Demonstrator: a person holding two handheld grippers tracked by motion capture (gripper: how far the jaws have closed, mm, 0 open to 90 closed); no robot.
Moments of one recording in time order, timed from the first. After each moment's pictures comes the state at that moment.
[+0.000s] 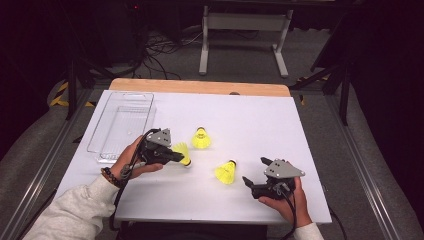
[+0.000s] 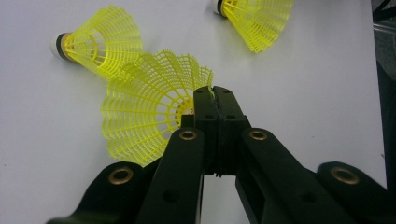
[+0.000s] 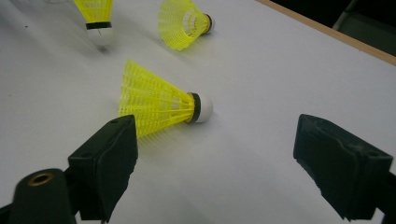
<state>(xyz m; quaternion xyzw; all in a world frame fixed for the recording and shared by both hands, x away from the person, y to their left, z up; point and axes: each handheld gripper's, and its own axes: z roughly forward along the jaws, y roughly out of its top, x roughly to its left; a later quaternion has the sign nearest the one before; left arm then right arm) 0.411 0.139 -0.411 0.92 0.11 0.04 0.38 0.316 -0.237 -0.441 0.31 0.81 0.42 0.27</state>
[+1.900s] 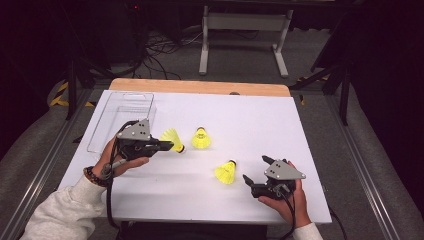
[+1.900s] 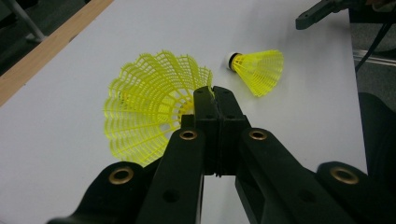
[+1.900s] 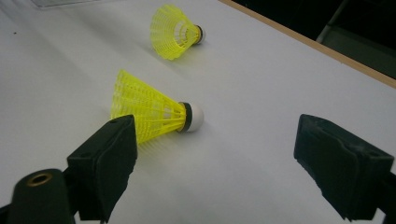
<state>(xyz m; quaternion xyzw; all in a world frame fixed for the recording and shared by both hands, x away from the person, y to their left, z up) 0.393 0.175 -0.368 0.88 0.10 0.11 0.45 0.313 -0.235 -0.440 0.31 0.80 0.42 0.30</state>
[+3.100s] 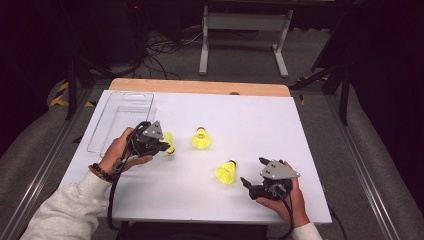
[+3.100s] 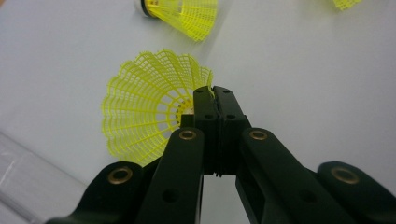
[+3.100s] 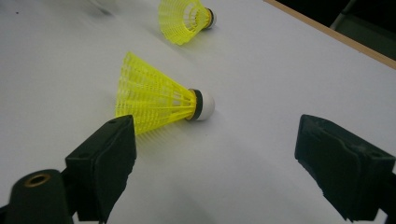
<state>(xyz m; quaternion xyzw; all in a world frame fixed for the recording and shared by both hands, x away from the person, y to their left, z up) 0.423 0.155 -0.403 0.94 0.16 0.12 0.29 0.316 -0.230 -0.446 0.30 0.82 0.40 0.28</state>
